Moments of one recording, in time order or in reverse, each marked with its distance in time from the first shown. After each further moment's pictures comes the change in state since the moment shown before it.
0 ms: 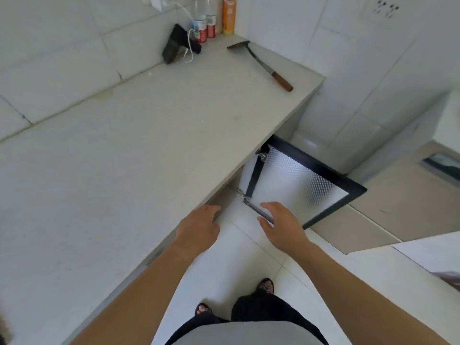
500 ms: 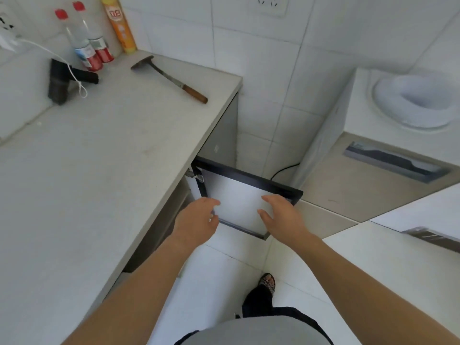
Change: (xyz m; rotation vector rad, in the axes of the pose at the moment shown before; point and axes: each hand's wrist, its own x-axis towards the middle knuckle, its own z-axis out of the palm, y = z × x) left_hand 0.151 0.186 0.020 0.064 0.014 0.285; right_hand 0.044 0.167 -0.115 0.086 0.179 0.225
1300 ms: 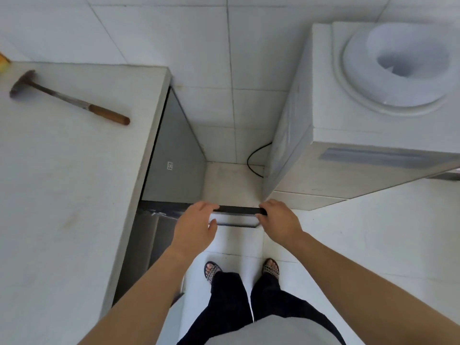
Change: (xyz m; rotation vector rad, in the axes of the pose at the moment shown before) left_hand 0.182 0.039 0.055 0.102 -0.210 0.198; right_hand 0.115 0.110 -0.007 0.008 -0.086 0.295
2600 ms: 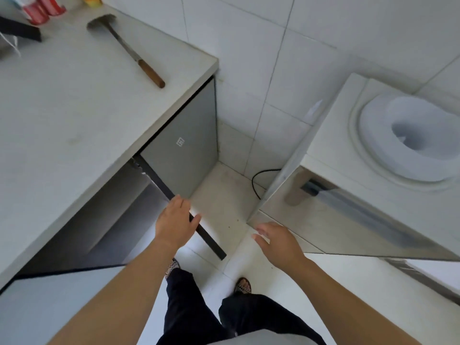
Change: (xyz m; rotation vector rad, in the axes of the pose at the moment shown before) left_hand -0.023 0.051 0.074 0.020 0.164 -0.524; right_hand -0.016 0.091 -0.051 -0.012 -0.177 -0.316
